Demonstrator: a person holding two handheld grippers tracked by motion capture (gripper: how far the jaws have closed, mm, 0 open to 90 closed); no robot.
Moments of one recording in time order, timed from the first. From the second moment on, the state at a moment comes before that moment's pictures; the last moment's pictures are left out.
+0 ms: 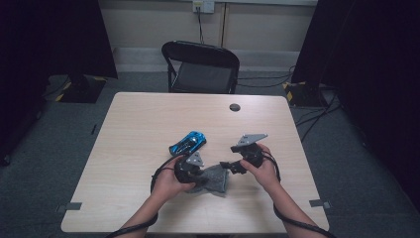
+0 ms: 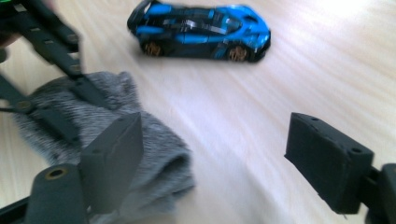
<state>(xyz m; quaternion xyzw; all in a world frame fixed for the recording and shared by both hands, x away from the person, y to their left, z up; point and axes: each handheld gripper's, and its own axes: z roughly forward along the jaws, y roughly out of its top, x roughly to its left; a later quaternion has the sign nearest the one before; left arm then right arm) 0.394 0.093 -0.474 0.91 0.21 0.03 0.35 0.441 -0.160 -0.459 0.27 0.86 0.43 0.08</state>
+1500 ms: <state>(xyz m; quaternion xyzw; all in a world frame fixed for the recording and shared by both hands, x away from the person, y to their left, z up) 0.376 0.230 -0.468 0.85 0.36 0.04 0.37 0.513 -0.010 -0.483 0.21 0.90 0.37 0.10</state>
